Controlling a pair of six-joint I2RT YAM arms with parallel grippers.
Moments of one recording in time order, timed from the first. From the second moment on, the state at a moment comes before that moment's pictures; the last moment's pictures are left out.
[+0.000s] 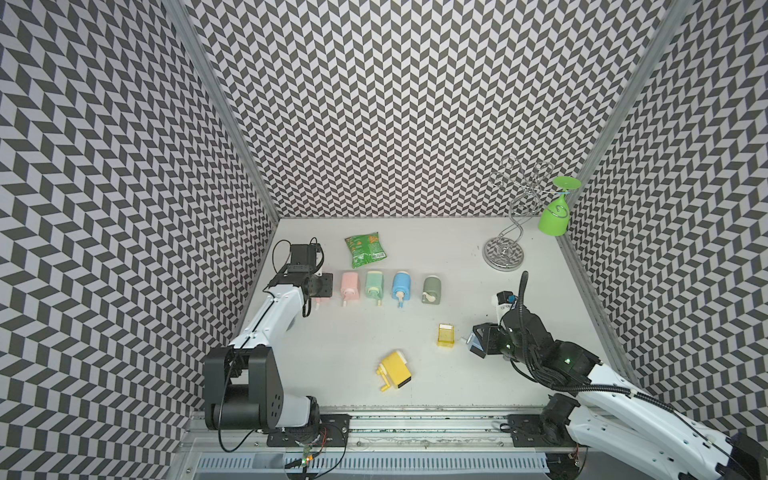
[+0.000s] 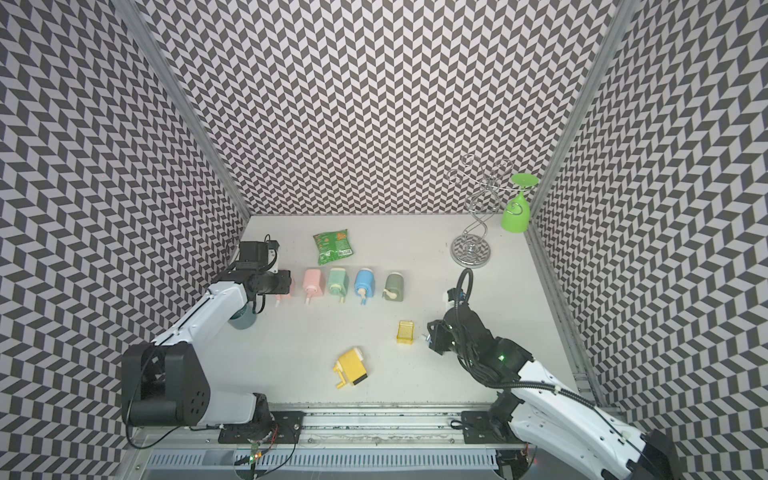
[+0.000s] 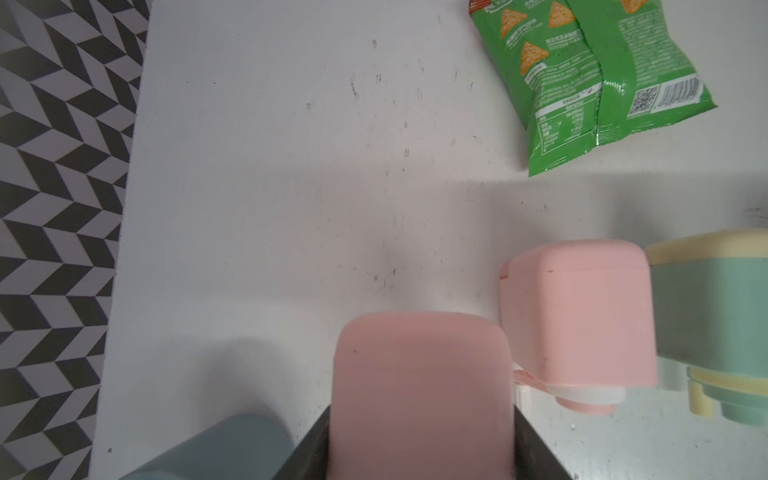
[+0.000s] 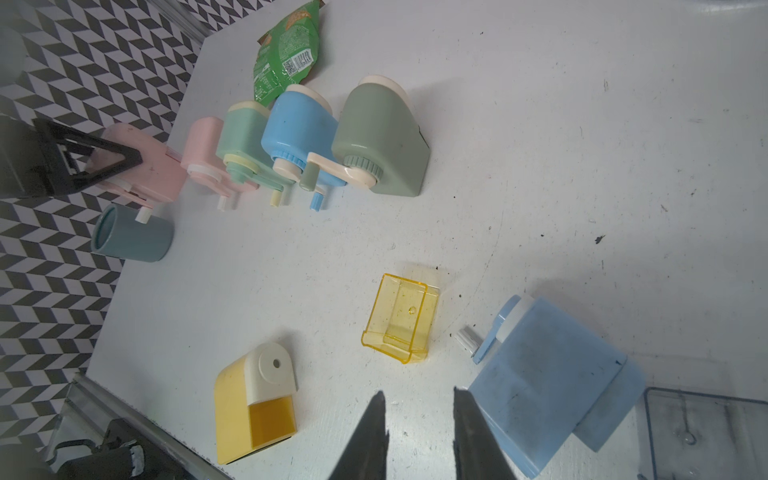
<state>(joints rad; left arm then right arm) 0.01 1.43 1.00 -0.52 -0.04 0.04 0.74 0.79 0.56 -0.49 0.10 0.67</state>
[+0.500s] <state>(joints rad) 0.03 1.59 1.01 -0.39 0.00 0.06 0.74 0.80 0.58 -0.49 0.10 0.67</state>
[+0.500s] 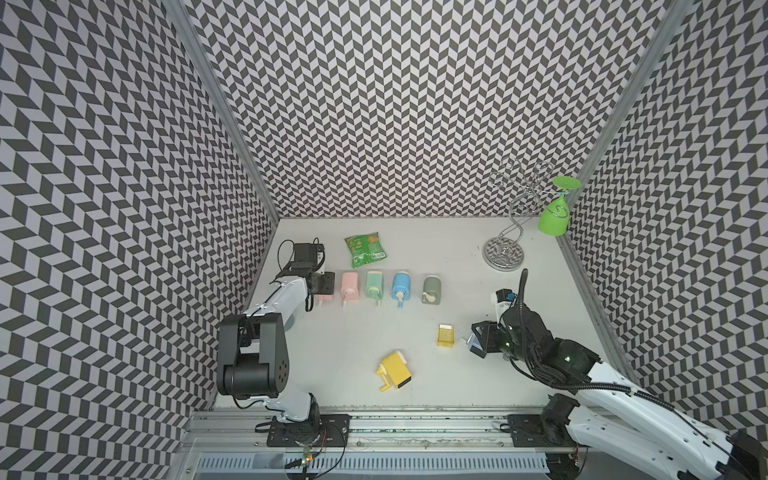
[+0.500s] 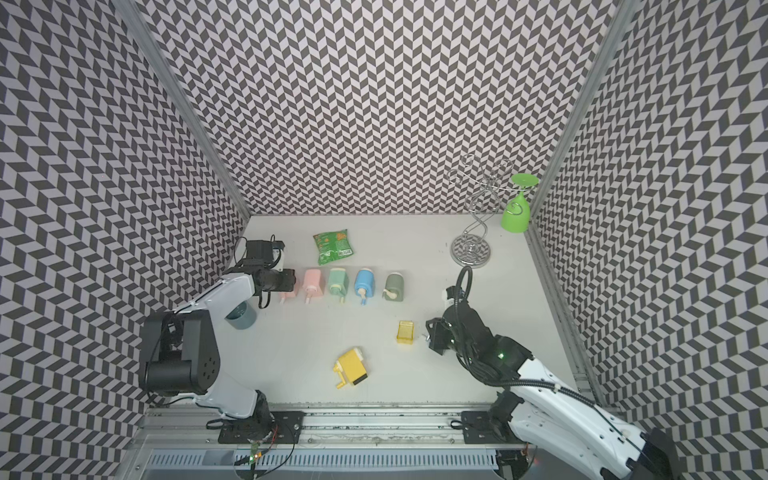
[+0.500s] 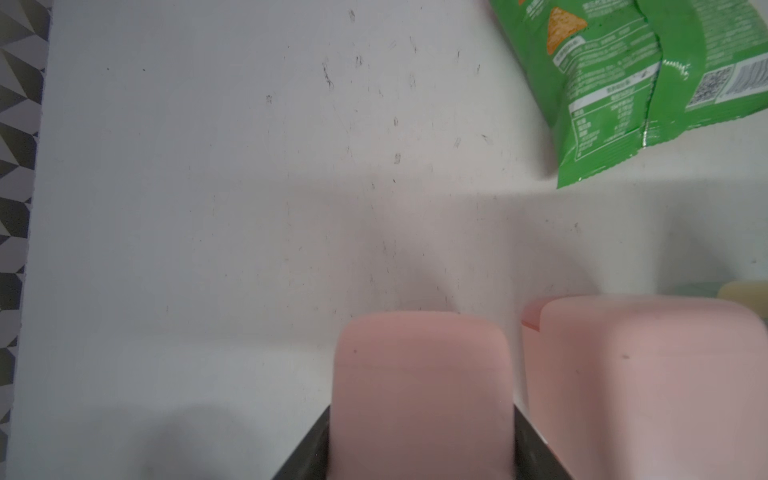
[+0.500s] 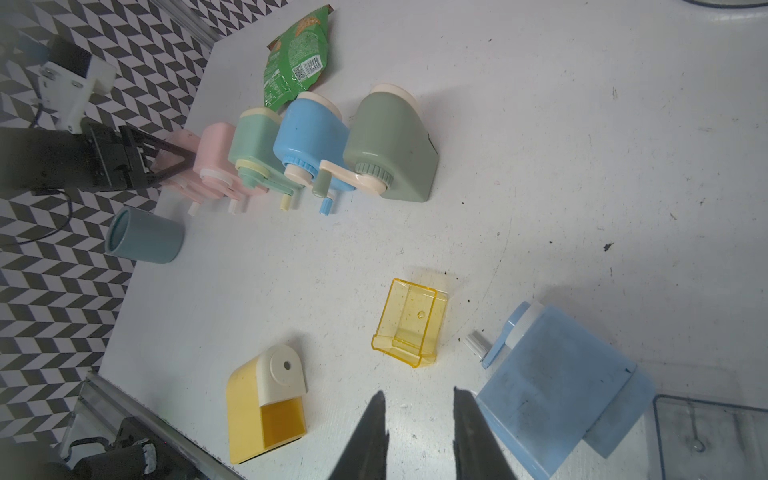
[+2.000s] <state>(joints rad) 0.03 1.60 1.00 -0.32 -0.04 0.04 0.74 0.91 0.64 -0.48 0.08 0.65</state>
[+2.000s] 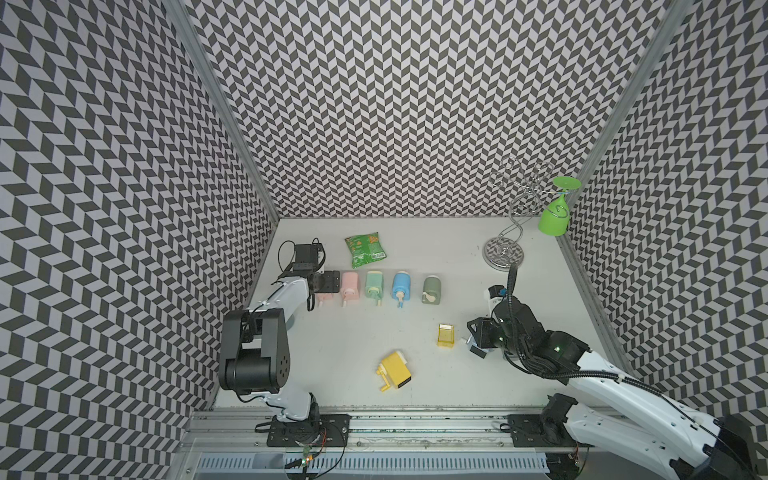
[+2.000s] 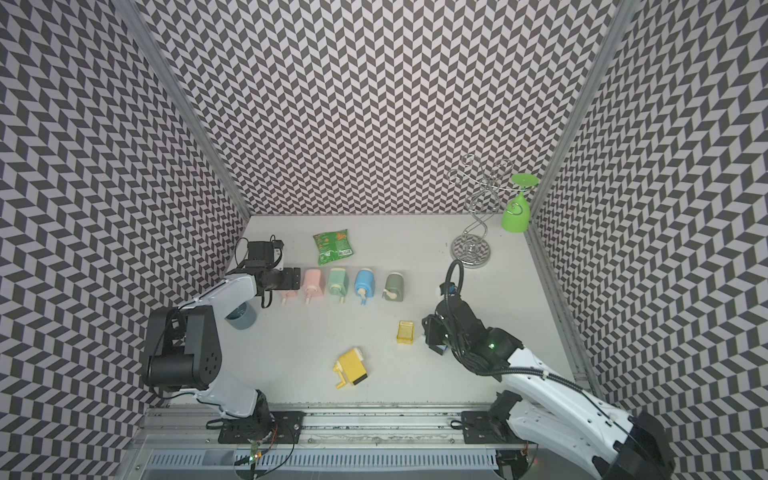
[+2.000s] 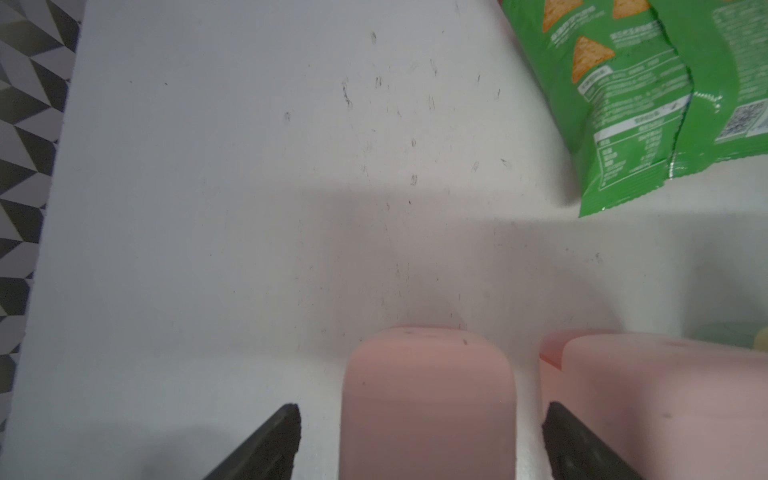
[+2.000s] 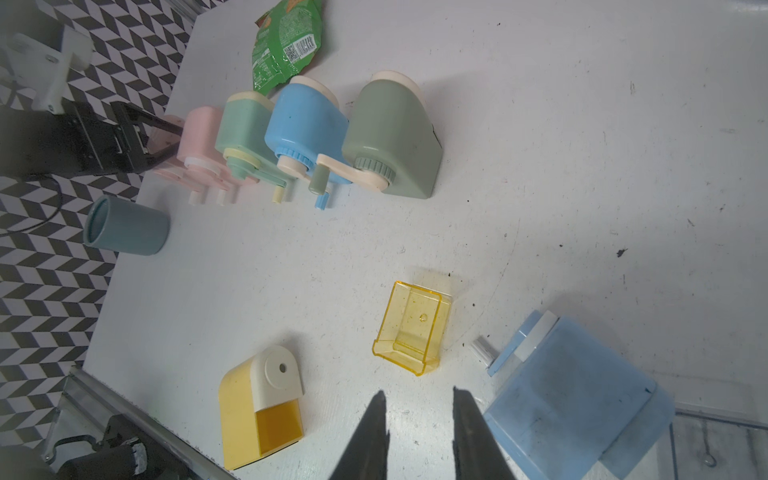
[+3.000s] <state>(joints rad) -0.07 1.02 0.81 -0.14 0.21 -0.09 0.74 1.55 0.84 -0.49 0.01 0.60</state>
